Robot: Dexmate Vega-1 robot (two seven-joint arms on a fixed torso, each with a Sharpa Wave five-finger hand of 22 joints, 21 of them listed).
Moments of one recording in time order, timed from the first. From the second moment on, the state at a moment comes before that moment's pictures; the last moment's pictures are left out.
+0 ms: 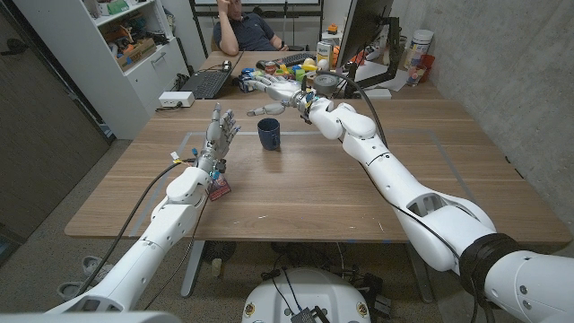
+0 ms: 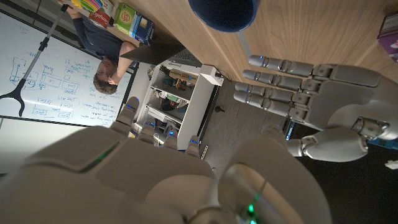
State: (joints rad) left arm 0.98 0.44 0.19 -1.46 -0.56 -0.23 -0.06; left_hand -0.01 0.06 0.05 0.19 0.38 -0.13 0.01 0.19 0.18 -0.17 -0.04 0.18 0.18 -0.15 0.00 0.21 0.18 -0.01 -0.02 0.21 0.20; right arm -0.45 -0.04 -0.45 -1.23 -1.29 0.37 0.10; right_hand 0.32 -0.06 0.00 -0.03 0.37 -0.14 -0.22 0.21 0.20 -0.16 -0.07 0.19 0.19 -0.14 0.11 0.25 0.18 -0.09 0.22 0.50 0.17
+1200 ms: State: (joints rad) left arm 0.98 0.43 0.17 -1.44 -0.55 -0.22 -0.07; left_hand -0.01 0.06 0.04 0.19 0.39 -0.13 0.01 0.19 0.18 -0.17 -0.04 0.18 0.18 -0.15 0.00 0.21 0.18 -0.01 -0.02 0.21 0.20; right arm -0.25 0.02 -0.60 -0.89 -1.31 0.34 0.21; right_hand 0.39 -0.02 0.00 -0.04 0.40 -0.13 -0.22 0.21 0.21 -0.10 -0.10 0.21 0.20 -0.04 0.07 0.26 0.18 0.13 0.21 0.50 0.17
